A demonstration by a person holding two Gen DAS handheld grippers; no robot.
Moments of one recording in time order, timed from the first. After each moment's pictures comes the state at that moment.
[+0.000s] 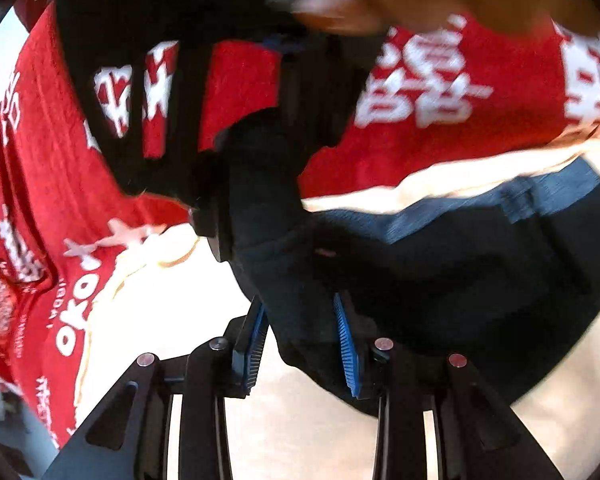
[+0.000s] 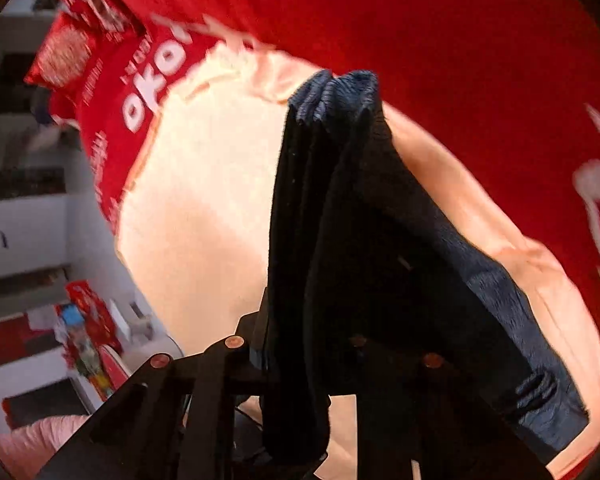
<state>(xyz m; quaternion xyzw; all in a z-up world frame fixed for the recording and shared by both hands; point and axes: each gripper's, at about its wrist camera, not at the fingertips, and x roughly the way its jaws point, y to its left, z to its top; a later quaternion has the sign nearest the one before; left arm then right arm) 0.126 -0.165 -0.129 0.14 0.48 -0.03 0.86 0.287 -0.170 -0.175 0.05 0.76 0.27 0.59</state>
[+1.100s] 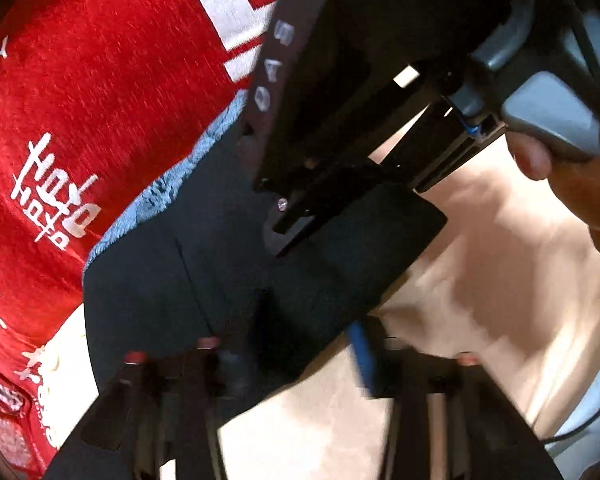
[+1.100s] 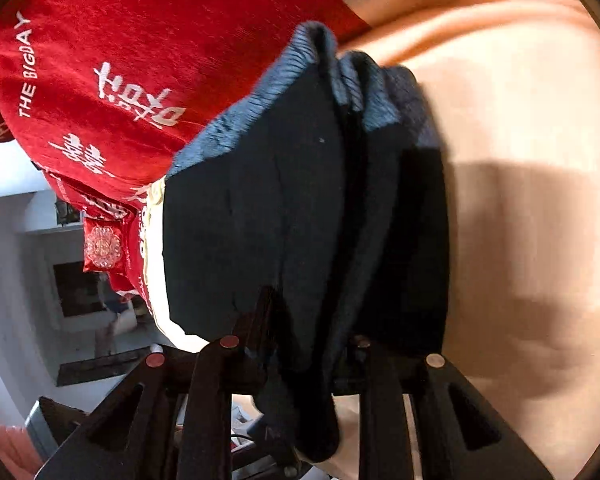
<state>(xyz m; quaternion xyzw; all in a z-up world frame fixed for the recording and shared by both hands) 0.062 -0.495 -0.147 0.27 0.52 -0.22 0.78 0.103 -0.562 -0.227 0.37 0.65 0.13 0.65</state>
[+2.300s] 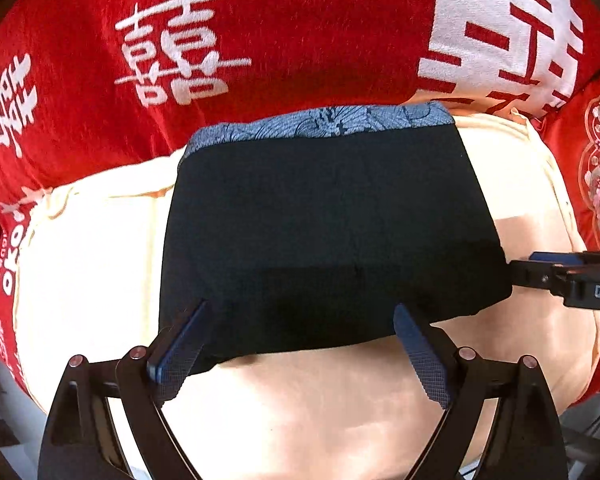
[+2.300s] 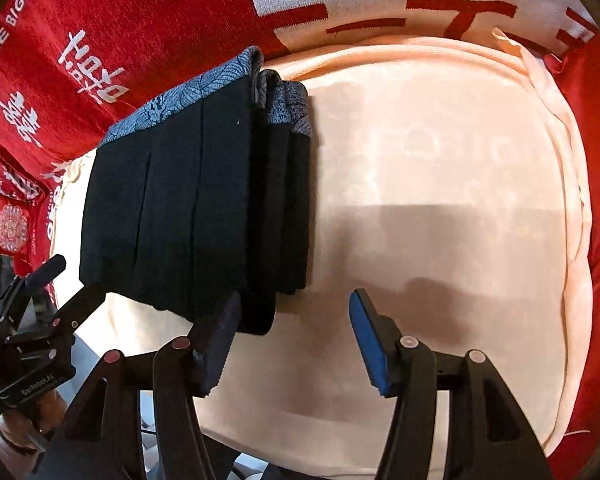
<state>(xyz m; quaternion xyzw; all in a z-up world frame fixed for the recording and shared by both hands) 0.096 -0.395 -0.107 0.06 0.64 -0.06 0.77 0.057 -0.593 -0.178 0.21 0.69 0.01 0.69</state>
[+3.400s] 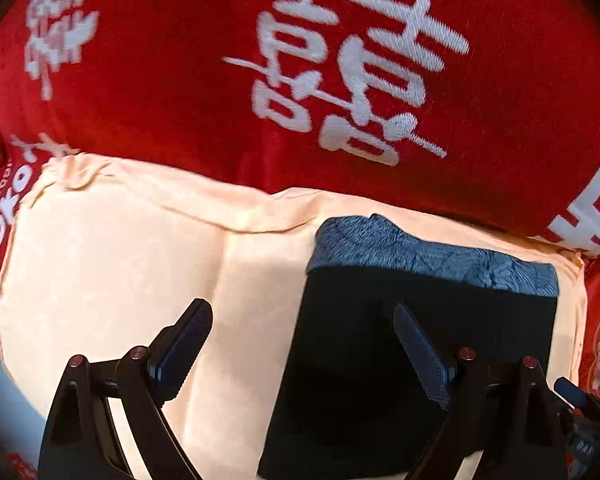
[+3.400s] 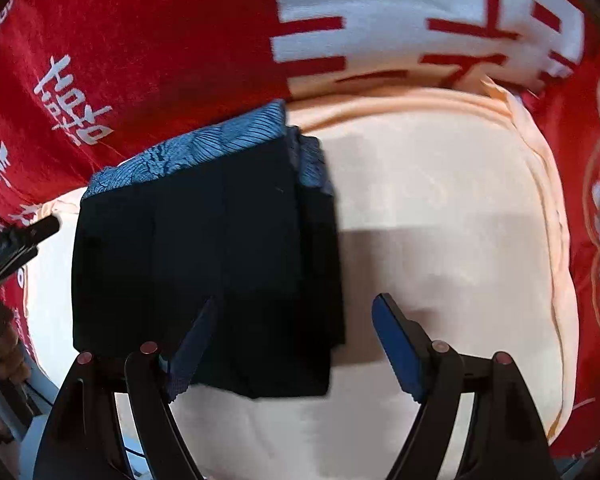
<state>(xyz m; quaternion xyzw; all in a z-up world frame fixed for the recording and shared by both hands) 0.209 -0.273 -0.137 -0.06 0.64 0.03 0.77 0.106 -0.542 -0.169 0.16 0.66 -0.08 0.72</state>
